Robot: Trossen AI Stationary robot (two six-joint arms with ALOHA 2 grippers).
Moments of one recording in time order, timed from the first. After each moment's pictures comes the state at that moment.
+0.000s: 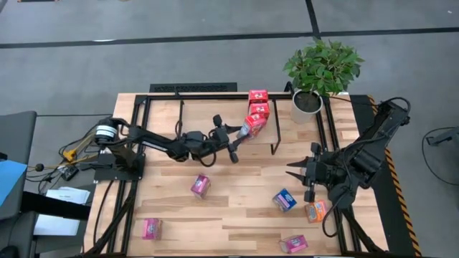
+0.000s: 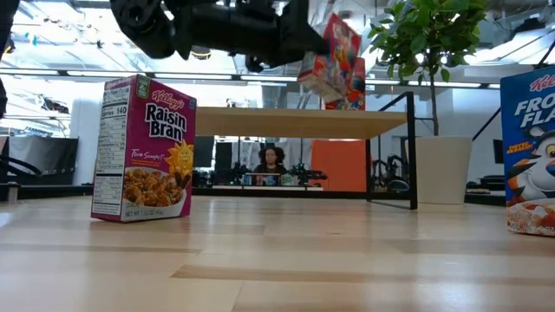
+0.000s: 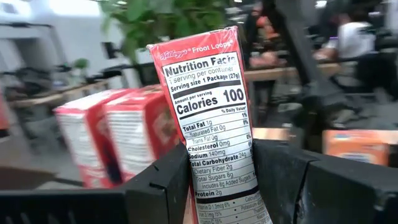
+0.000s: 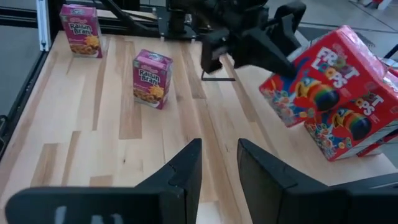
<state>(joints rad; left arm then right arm) -0.02 1.74 0.89 1.06 -0.51 0.23 0.84 1.10 1.12 -0.87 0.95 0.59</state>
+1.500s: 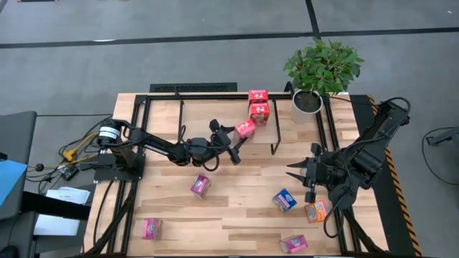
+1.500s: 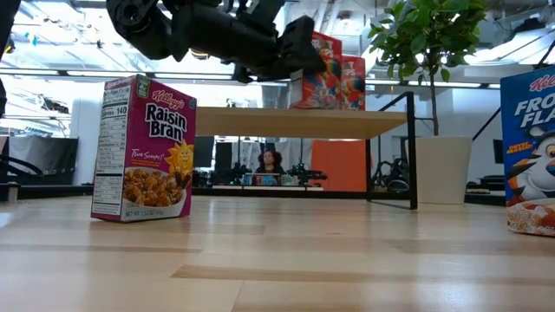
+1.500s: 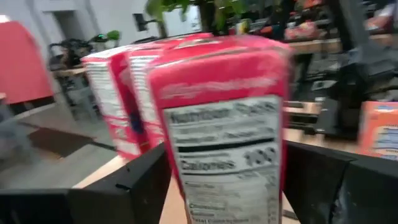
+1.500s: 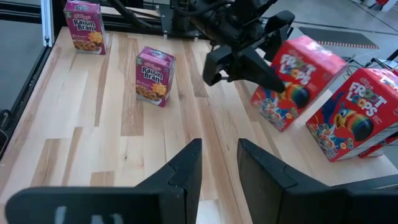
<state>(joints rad) -0.06 1.77 0.89 0.98 -0.71 0.20 0.84 1.10 1.12 -0.88 0.94 0.58</state>
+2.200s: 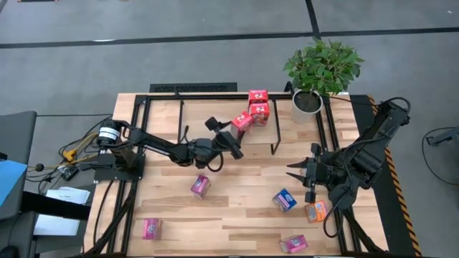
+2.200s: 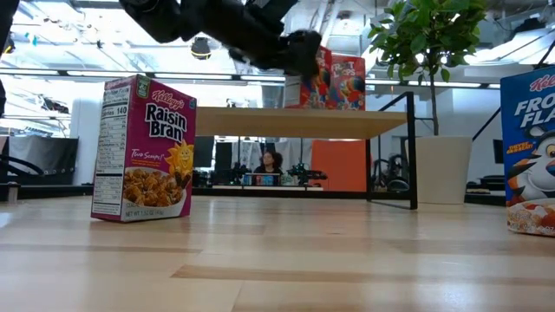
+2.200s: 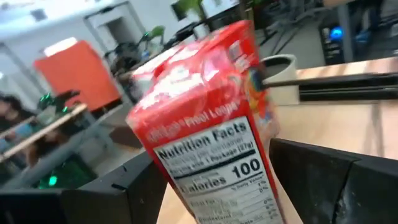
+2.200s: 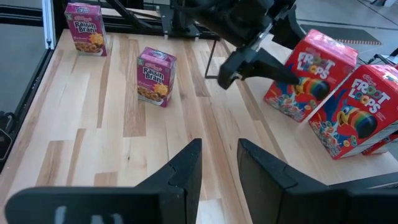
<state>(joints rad) -0.10 1.77 0.99 0.84 -0.93 0.45 0.84 1.10 1.12 -0.88 0.94 0.60</state>
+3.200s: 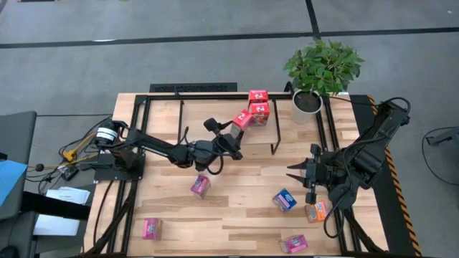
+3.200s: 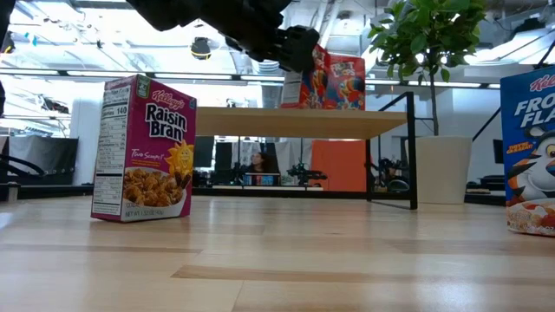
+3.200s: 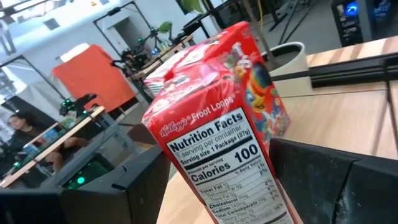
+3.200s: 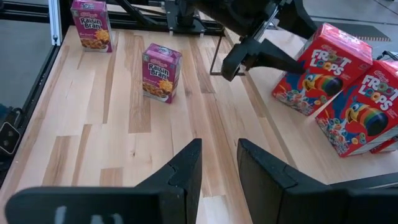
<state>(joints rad) -0.11 1.74 1.02 0.77 -1.02 0.53 0.84 1.10 1.12 -0.88 0.91 0.60</state>
